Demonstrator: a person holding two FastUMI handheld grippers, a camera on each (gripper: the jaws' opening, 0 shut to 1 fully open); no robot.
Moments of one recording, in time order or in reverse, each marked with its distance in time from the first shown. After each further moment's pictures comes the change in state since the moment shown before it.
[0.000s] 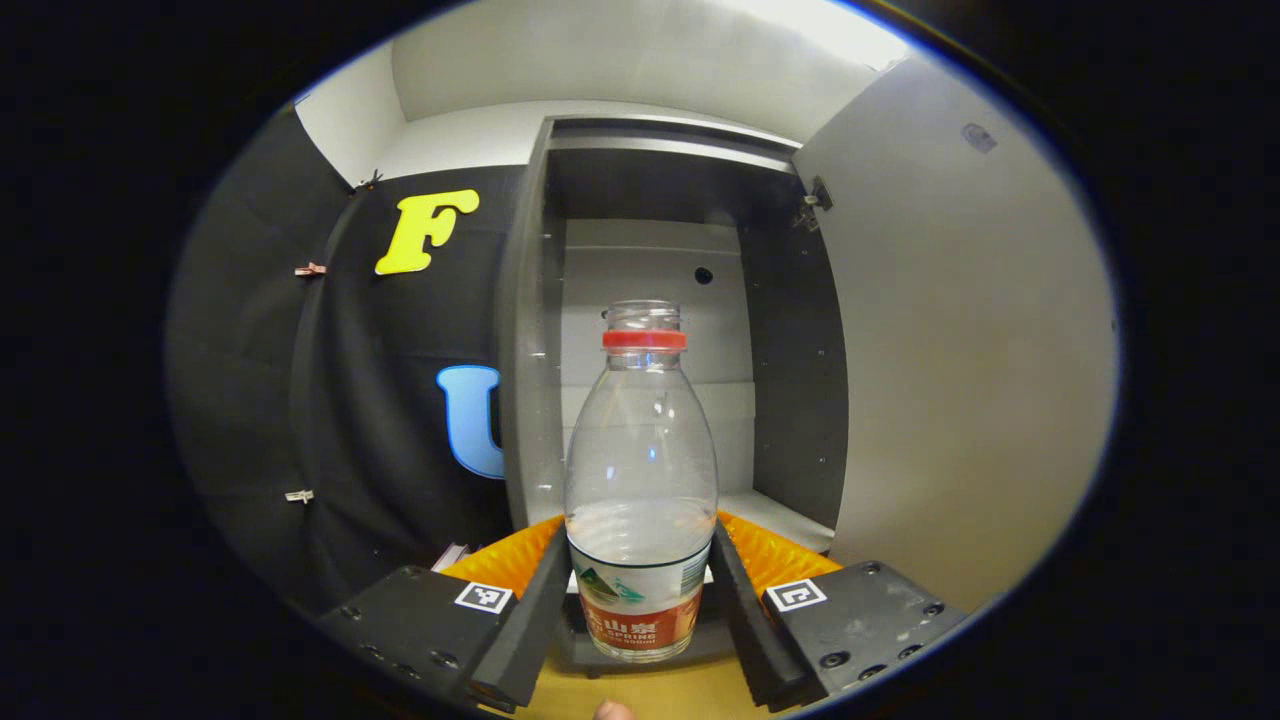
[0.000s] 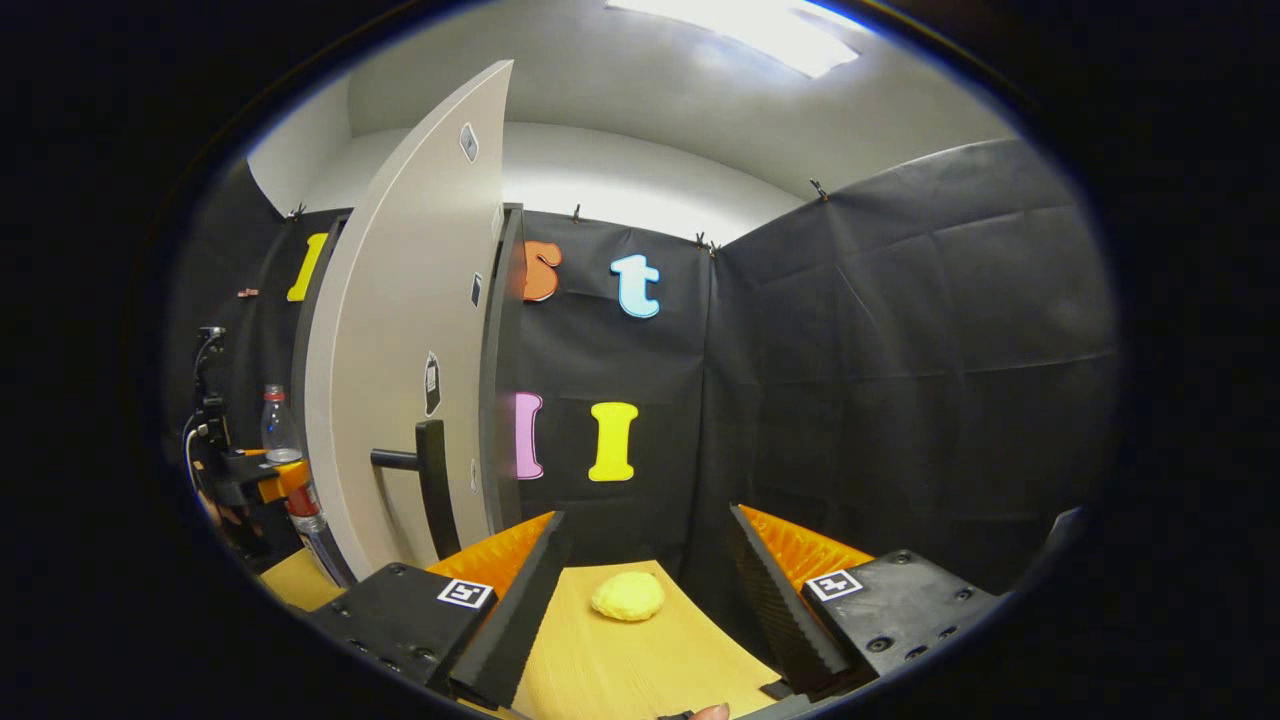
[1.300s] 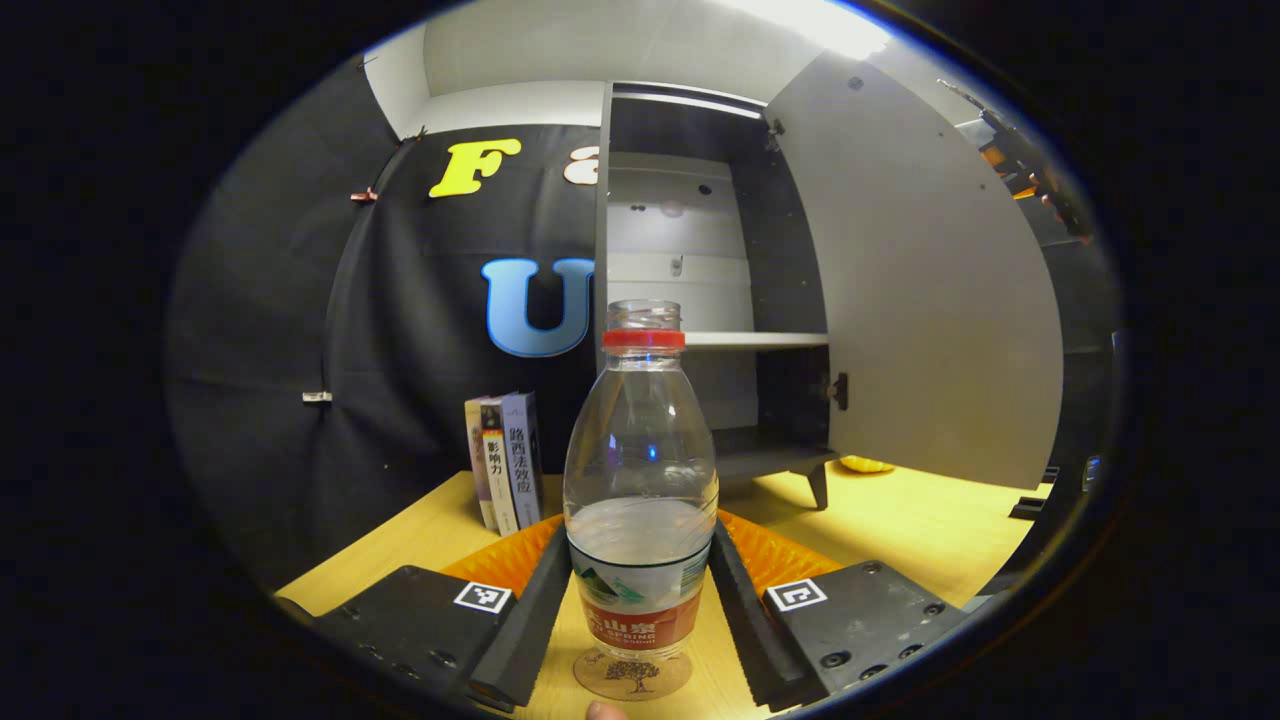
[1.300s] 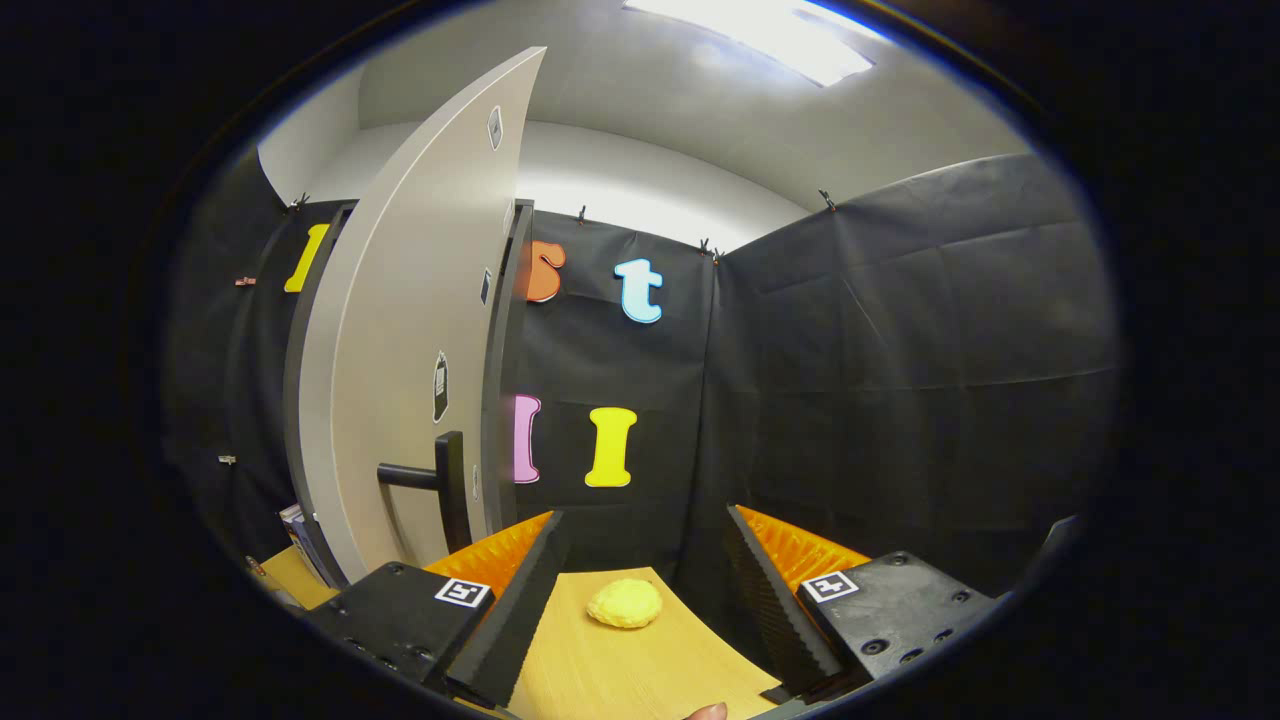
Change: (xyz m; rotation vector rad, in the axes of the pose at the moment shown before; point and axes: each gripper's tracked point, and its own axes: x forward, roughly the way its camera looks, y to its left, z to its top) left arm -0.141 0.049 -0.285 -0.012 0.100 -0.018; right arm 0.009 0.021 0.002 -0.023 0.000 -0.003
